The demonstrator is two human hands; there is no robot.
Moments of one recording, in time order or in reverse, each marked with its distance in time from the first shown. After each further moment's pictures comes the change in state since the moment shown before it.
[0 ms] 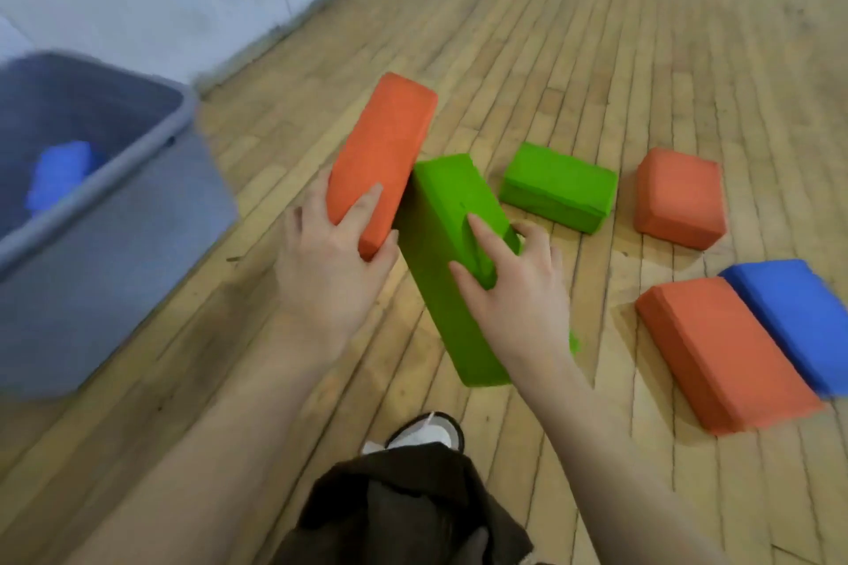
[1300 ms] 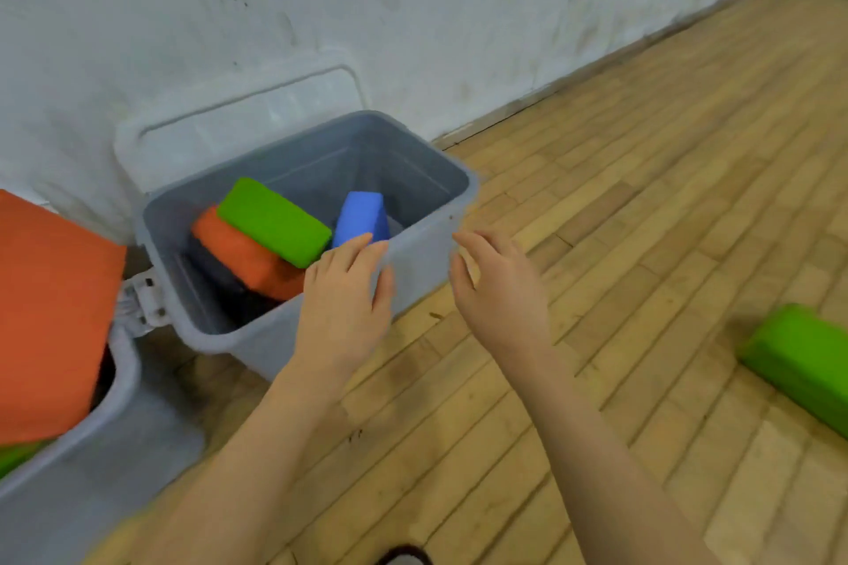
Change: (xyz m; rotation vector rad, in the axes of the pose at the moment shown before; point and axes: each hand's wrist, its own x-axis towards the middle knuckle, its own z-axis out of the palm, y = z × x) left_hand 0.040 -0.219 -0.133 0.160 0.006 -0.349; right_hand 0.096 -0.272 0.116 0.366 -0.092 -0.519
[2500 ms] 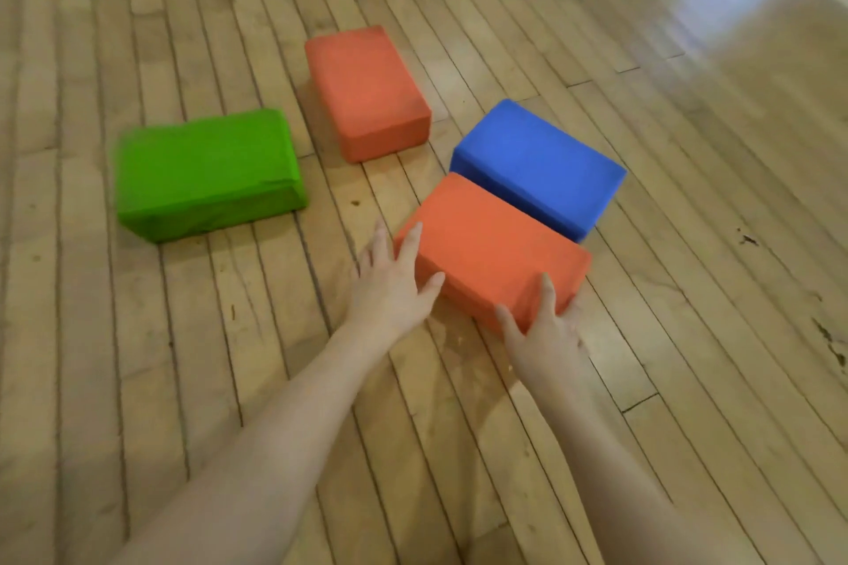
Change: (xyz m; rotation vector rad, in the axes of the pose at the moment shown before) left_hand -0.255 0.513 0.418 -0.026 -1.096 0.902; right_hand -0.463 0.415 -0.243 -0.251 0.447 1.780
